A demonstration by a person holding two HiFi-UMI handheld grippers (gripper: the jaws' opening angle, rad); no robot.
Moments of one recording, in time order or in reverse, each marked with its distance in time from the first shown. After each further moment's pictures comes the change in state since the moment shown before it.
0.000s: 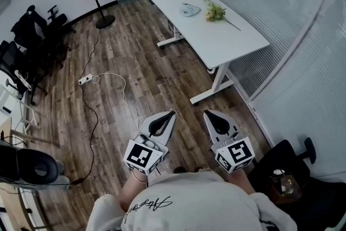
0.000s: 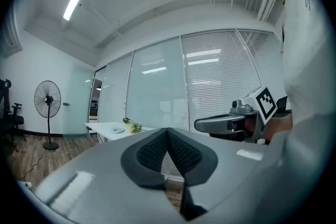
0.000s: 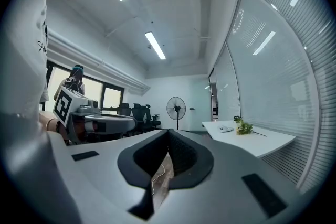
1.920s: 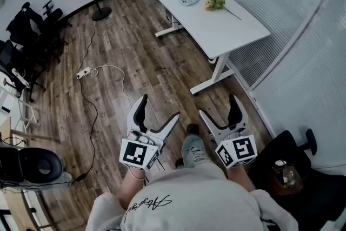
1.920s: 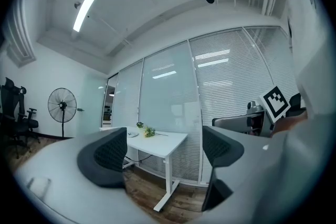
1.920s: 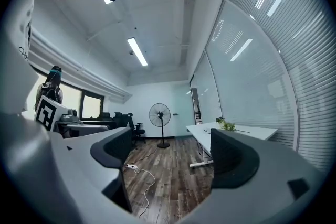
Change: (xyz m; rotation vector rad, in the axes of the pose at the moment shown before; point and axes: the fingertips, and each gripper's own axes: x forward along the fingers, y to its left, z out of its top) left arm -0.022 0.033 0.007 0.010 -0.042 0.140; right arm -0.006 -0.018 0.007 0.093 -0.080 -0.209
